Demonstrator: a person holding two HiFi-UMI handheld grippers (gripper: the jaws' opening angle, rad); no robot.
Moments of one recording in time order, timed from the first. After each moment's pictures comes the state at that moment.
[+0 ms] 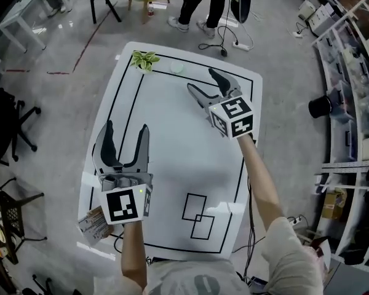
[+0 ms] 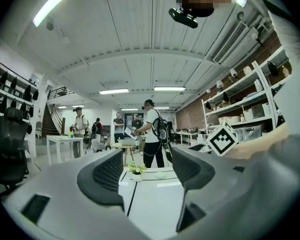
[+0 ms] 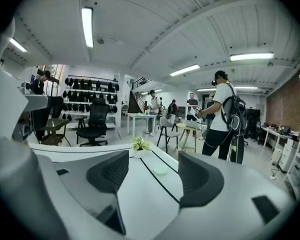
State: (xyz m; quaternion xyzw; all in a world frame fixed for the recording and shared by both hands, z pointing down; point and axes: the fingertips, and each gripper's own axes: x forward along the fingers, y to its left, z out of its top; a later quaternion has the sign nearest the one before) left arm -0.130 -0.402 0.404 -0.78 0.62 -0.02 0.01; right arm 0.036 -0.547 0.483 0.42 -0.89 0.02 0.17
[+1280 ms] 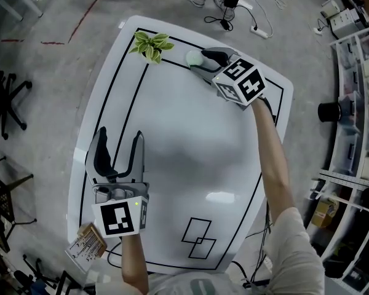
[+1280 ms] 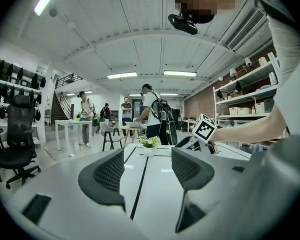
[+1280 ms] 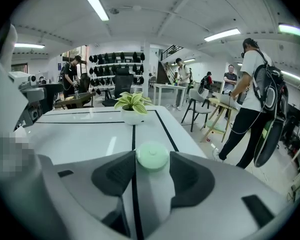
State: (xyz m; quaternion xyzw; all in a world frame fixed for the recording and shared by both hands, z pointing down) left arm -0.162 -0.464 0.515 -0.75 0.65 -0.07 -0.07; right arm -0.014 -0.662 0.621 0.23 -0.91 0.04 0.35
